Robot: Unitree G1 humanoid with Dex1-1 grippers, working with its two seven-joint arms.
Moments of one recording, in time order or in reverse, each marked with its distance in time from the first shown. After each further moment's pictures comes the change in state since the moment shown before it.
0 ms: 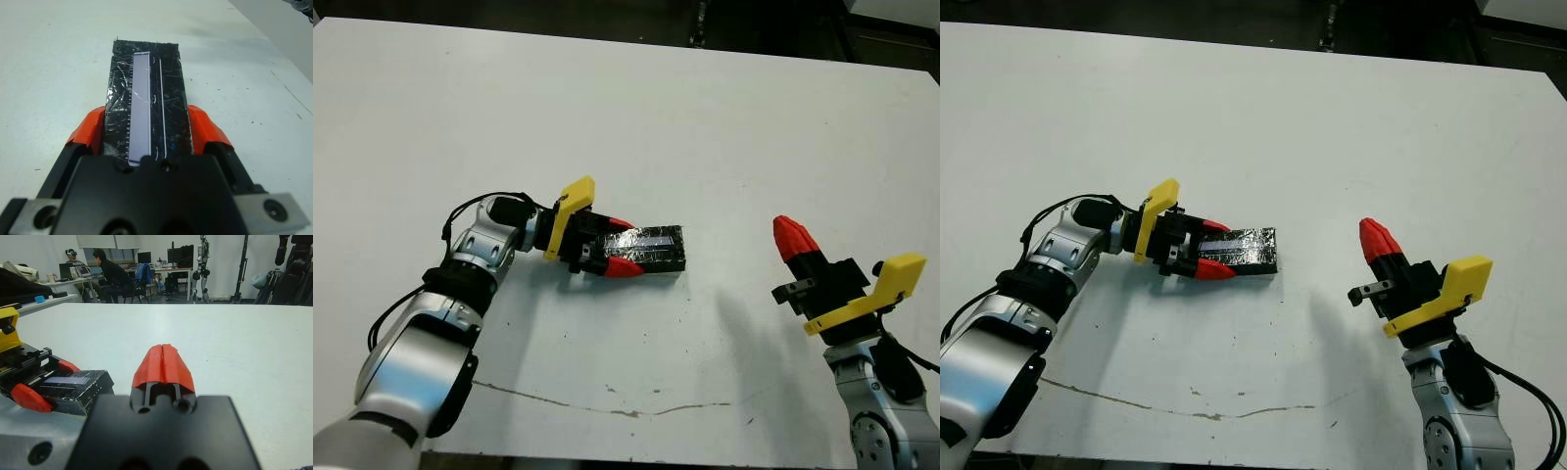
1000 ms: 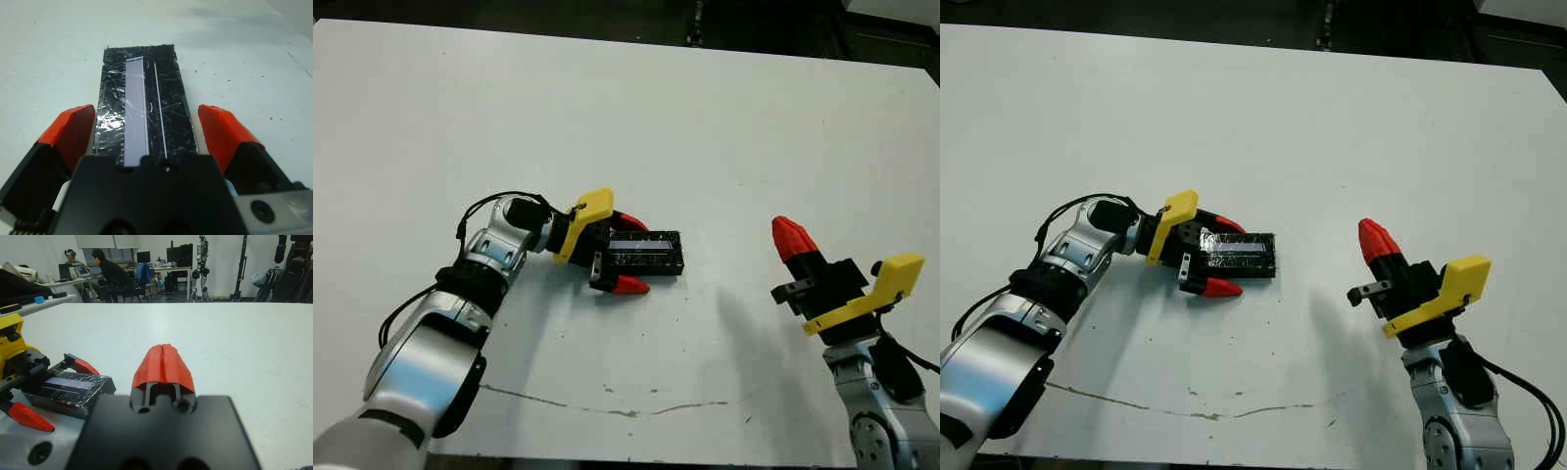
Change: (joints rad) left arm 0.007 -0.021 -0.024 -0.010 0.068 -0.064 0.051; right arm 0.000 -0.003 0.004 0.003 0.008 0.003 0.007
